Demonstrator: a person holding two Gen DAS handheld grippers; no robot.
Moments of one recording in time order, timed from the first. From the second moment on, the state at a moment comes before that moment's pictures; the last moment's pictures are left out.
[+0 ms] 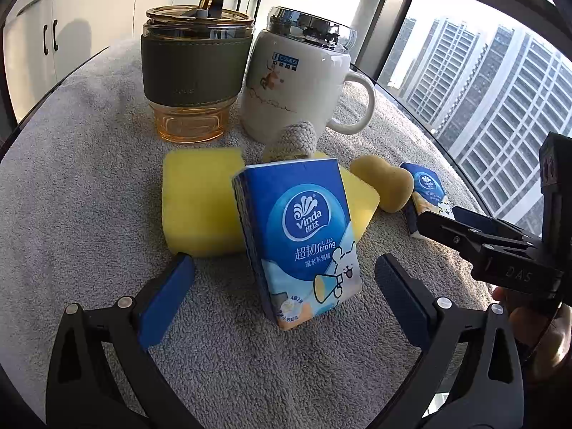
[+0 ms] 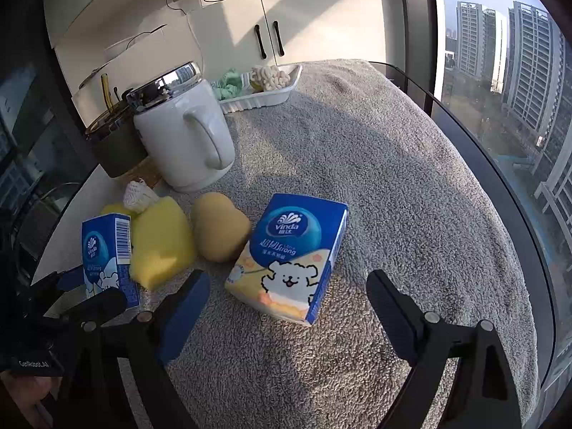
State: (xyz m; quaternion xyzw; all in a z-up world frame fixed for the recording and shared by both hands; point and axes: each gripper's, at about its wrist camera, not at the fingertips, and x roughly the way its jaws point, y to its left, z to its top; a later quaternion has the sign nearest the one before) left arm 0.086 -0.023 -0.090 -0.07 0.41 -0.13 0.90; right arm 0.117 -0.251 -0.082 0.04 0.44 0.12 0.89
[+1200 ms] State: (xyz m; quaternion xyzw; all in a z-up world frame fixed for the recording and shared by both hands) left arm 0.066 -0.014 -0.075 -0.08 0.38 -0.18 0.90; right arm 0.109 -0.239 -0.081 0.00 0.43 0.11 0.89
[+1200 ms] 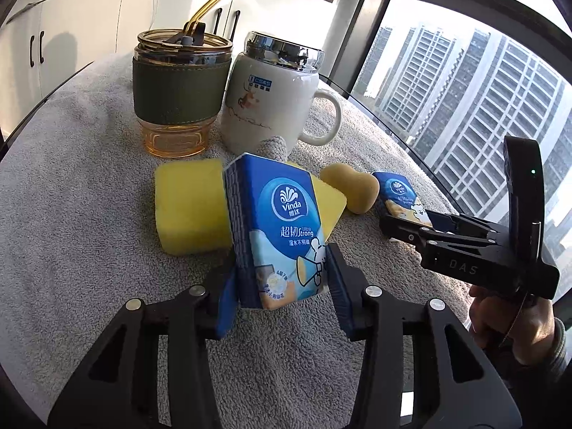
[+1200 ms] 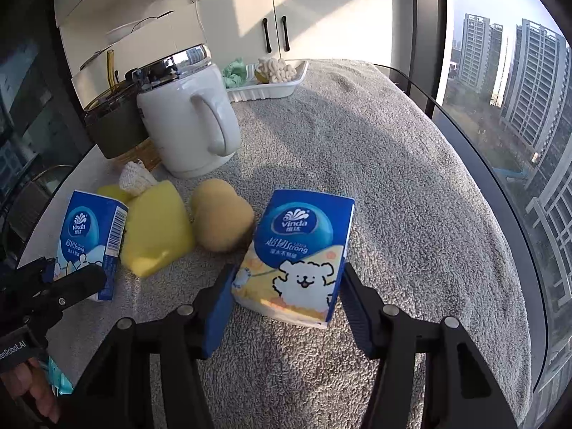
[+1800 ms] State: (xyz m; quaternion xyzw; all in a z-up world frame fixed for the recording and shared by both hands) left arm 0.058 0.002 -0.064 -0.08 0.36 -0.18 0.91; right arm 0.094 -0.233 -0.078 -0.02 0.42 0.11 0.90
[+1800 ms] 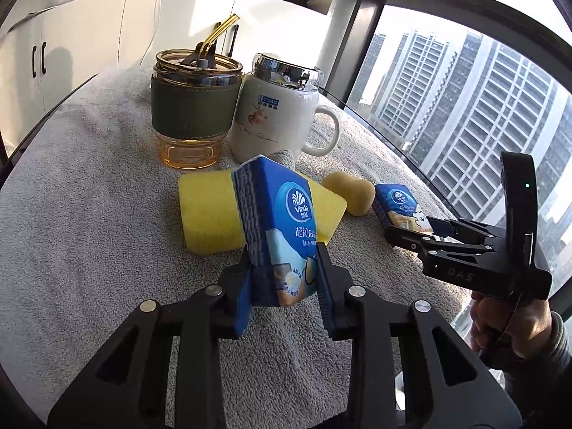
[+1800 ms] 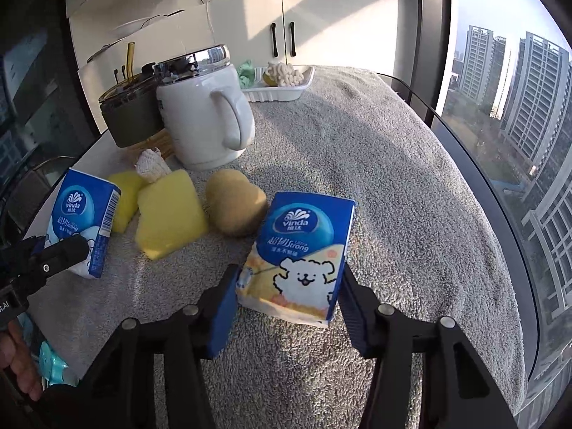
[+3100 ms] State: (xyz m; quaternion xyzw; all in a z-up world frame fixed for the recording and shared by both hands) left arm 0.097 0.141 0.048 -0.03 0.27 -0.09 0.96; right arm 0.134 -0.296 0.072 -0.08 0.33 0.09 0.94
